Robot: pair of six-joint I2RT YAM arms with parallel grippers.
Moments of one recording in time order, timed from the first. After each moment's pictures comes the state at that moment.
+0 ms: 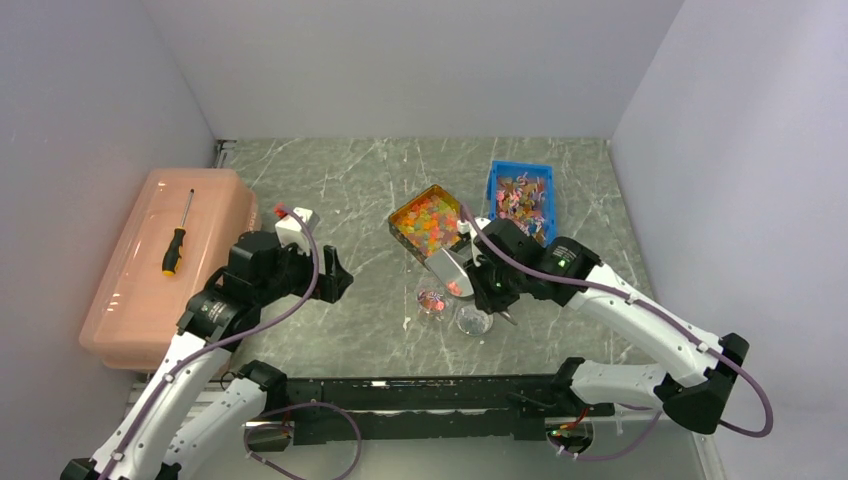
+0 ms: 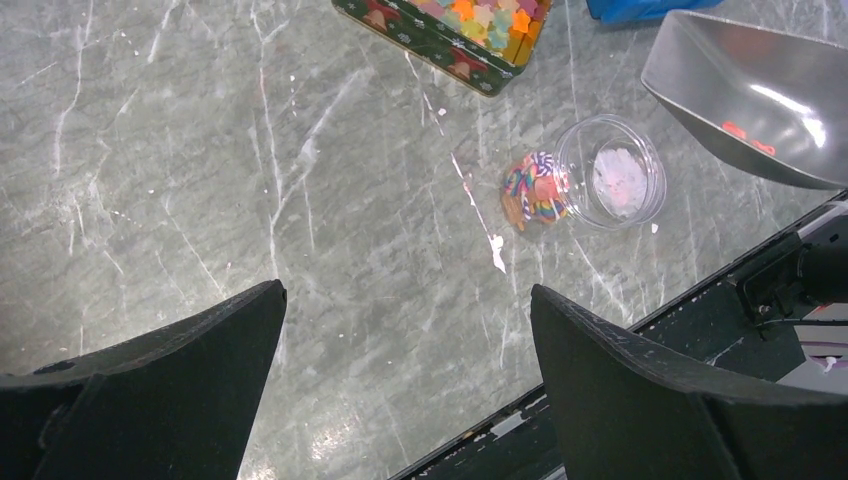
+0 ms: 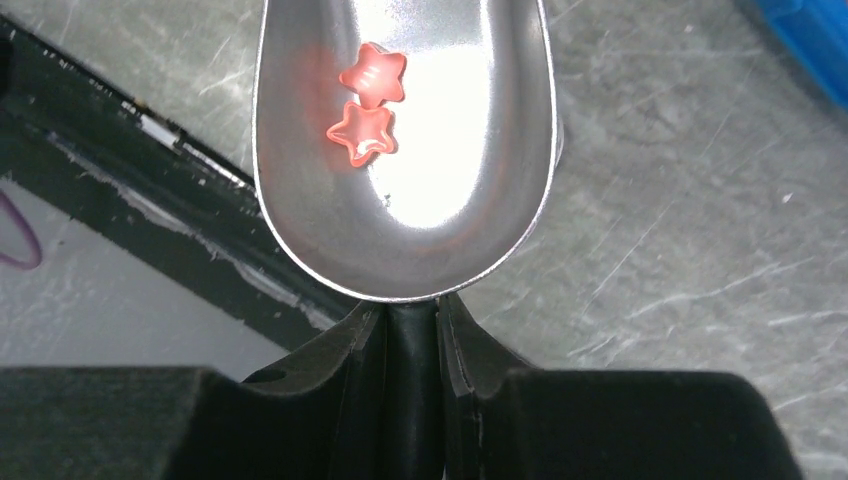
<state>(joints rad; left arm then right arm) -0.43 0.69 0.83 -0.68 0.16 -0.25 0.88 1.13 1.17 -1.07 0.04 0.30</state>
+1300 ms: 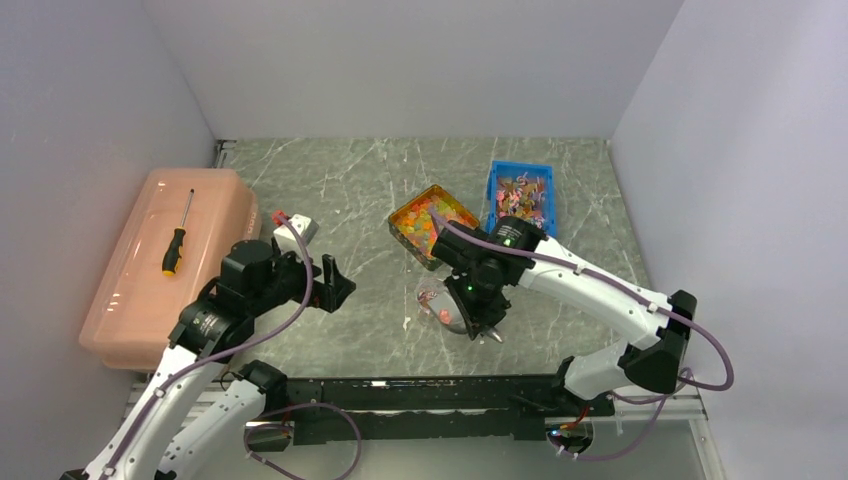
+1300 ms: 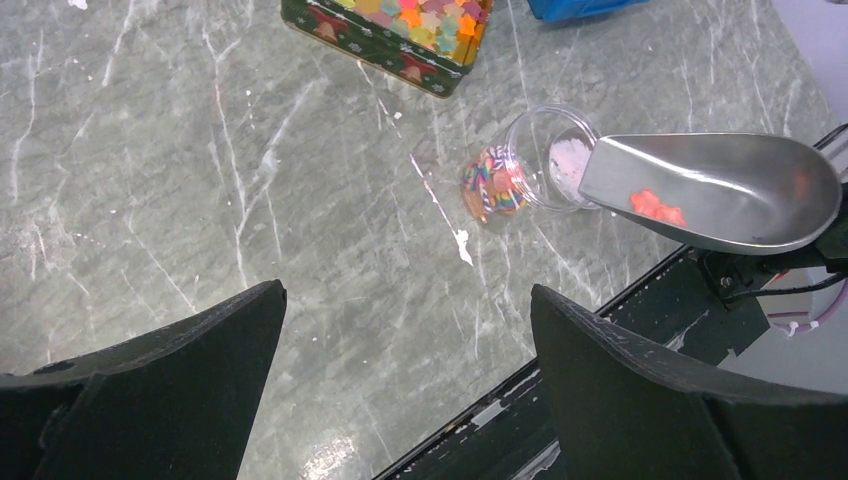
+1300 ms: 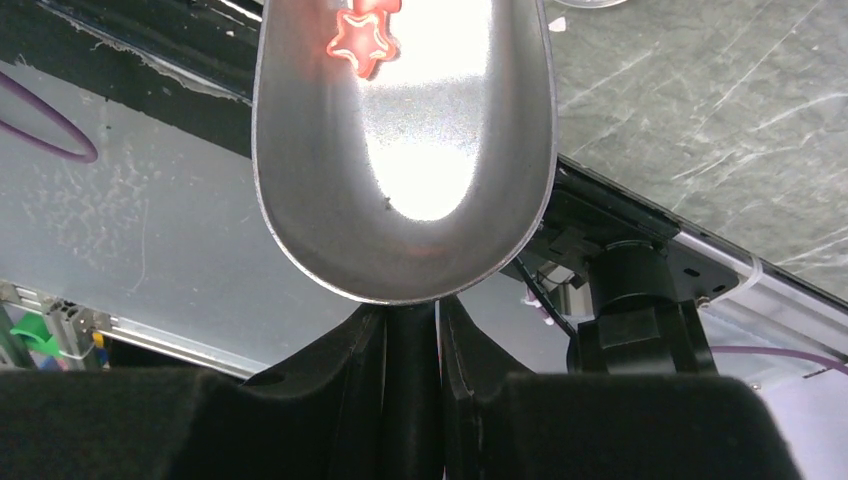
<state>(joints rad) -0.46 0.62 0.82 -0.68 0.21 -0.25 1.02 1.40 1.46 -1.48 -0.07 0.60</state>
